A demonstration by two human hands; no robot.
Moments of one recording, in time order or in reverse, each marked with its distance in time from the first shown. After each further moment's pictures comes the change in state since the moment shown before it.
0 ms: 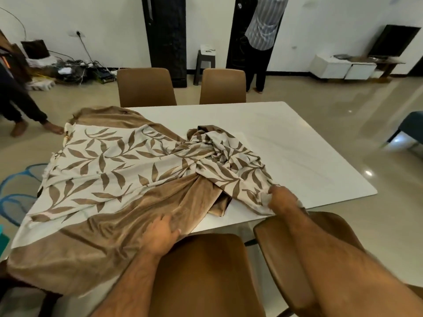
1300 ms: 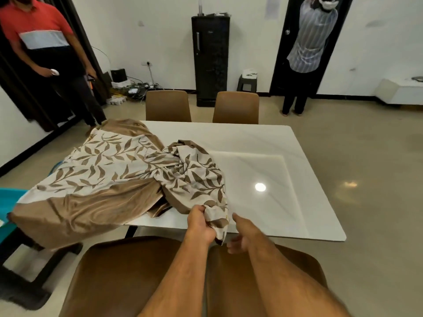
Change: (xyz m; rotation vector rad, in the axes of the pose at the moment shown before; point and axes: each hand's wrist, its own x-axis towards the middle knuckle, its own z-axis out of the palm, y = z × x) left_hand -0.049 0.435 0.086 -2.115 0.131 -0.500; right_hand 0.043 0.184 -0.060 1.039 -0.759 0.392
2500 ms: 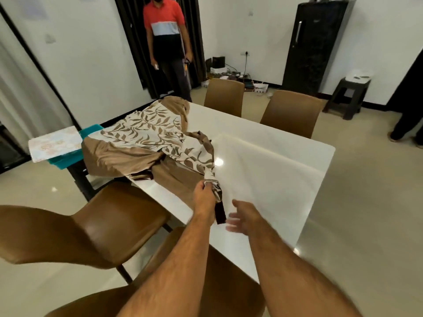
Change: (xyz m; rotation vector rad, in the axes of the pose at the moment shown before) left_hand 0.049 -0.195 0.238 0.294 0.516 0.679; right_hand 0.096 -0.145 -0.243 -0.345 -0.448 -0.136
